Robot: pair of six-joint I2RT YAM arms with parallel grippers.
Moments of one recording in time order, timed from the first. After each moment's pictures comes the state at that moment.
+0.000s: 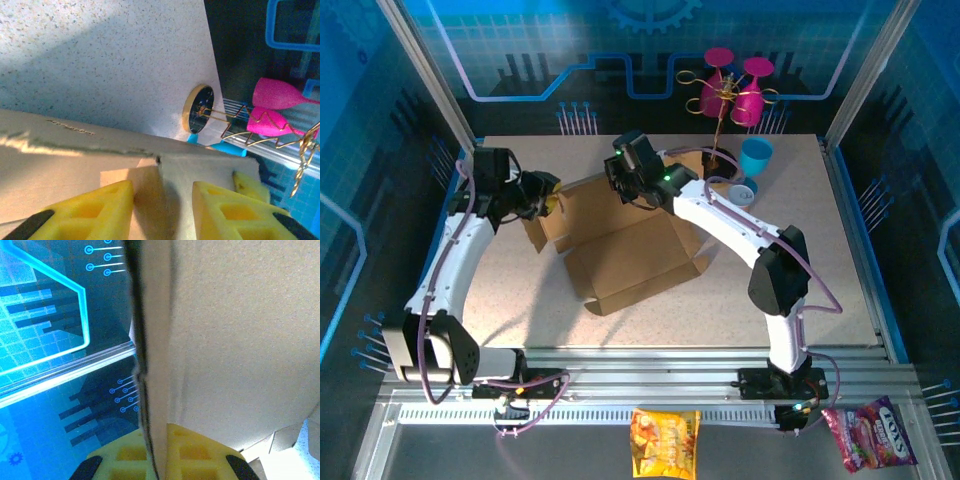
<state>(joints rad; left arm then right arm) 0.02 1.36 1.24 -0.64 0.45 -1.22 0.75 1.98 1.89 -0.50 0.10 1.77</state>
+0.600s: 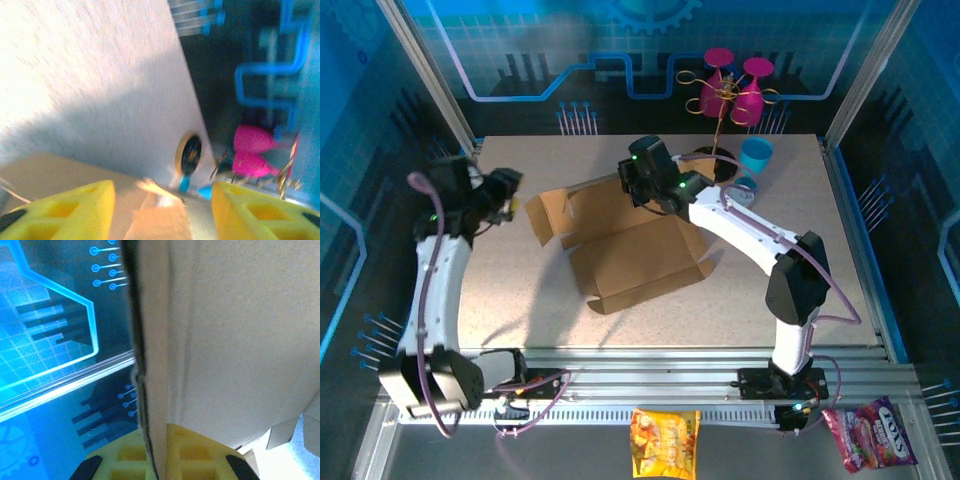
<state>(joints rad) 0.27 1.14 1.15 -0.66 0.38 -1.13 0.71 1.85 1.71 -0.42 0.10 1.80</state>
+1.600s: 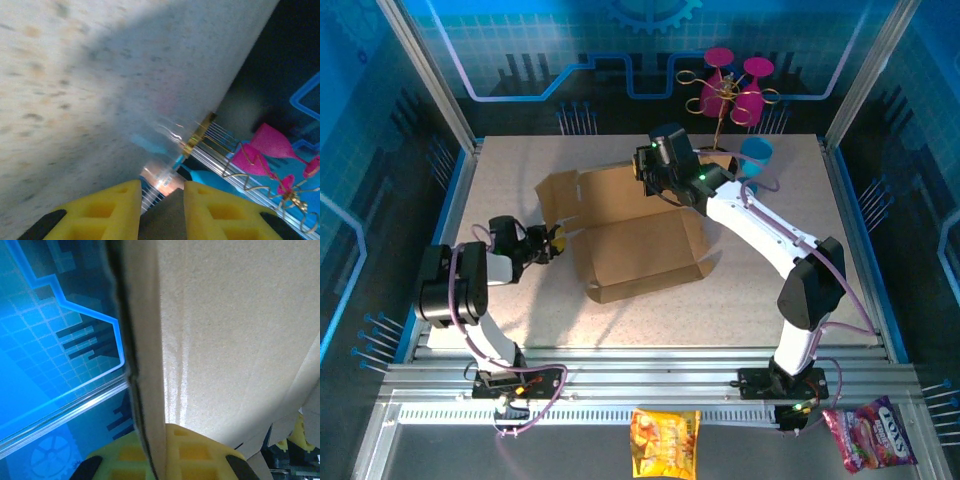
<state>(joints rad) 0.17 1.72 0.53 0.60 0.69 -1.60 0.65 1.79 1.71 -0.44 0.07 1.89</state>
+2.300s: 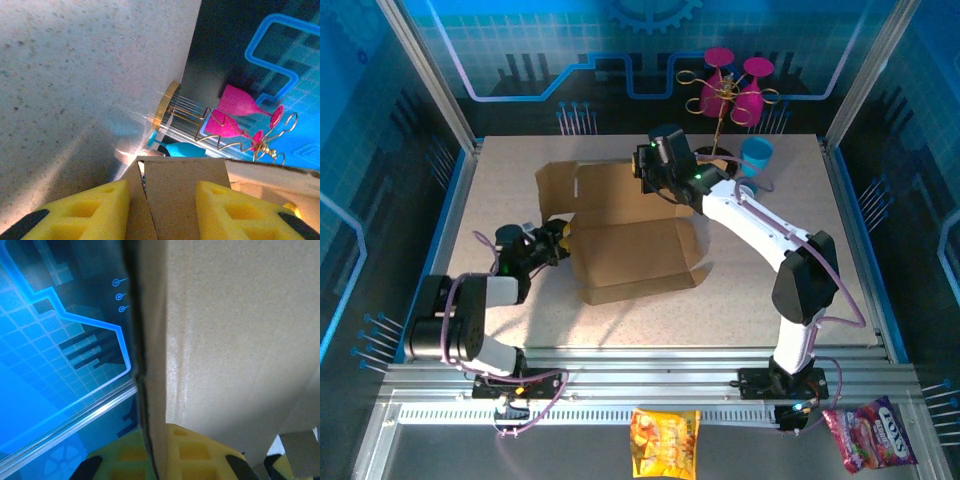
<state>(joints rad) 0.03 1.45 0.37 0.71 0.57 -1.66 0.63 1.84 1.70 -0.36 0.05 1.96</state>
